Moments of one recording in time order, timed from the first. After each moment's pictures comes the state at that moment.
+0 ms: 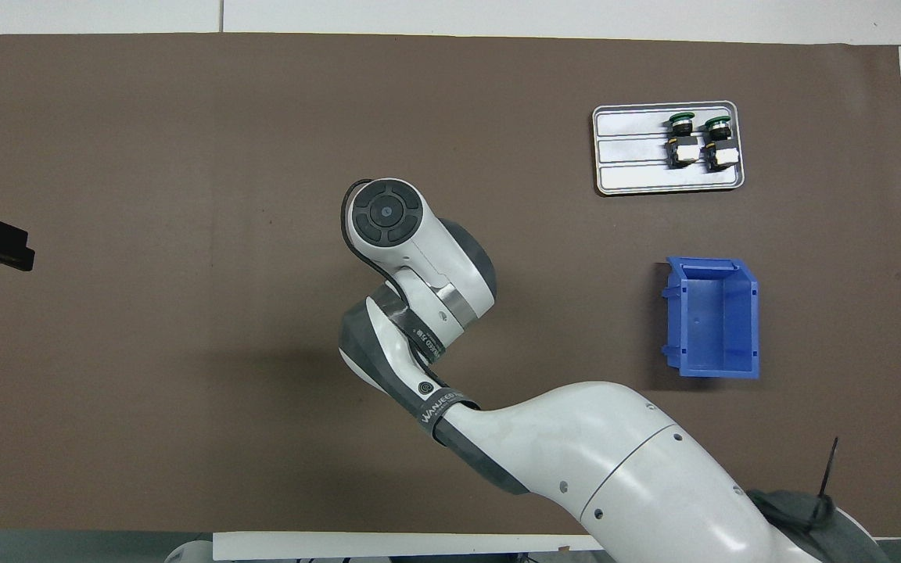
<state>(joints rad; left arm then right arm) -0.06 -0.07 -0.03 -1.64 0.04 1.44 0.02 0.65 0.68 0.07 -1.45 0.00 2.15 2.18</state>
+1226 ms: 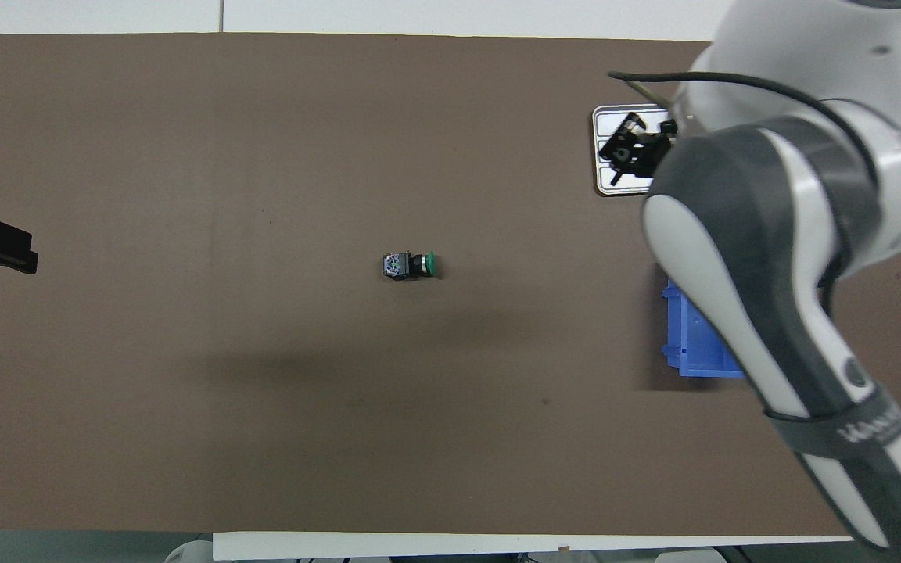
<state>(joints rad) -0.07 -0.08 -0.03 -1.67 0.04 1.44 -0.01 0.21 0.21 0.05 -1.41 0.00 1.50 0.90</state>
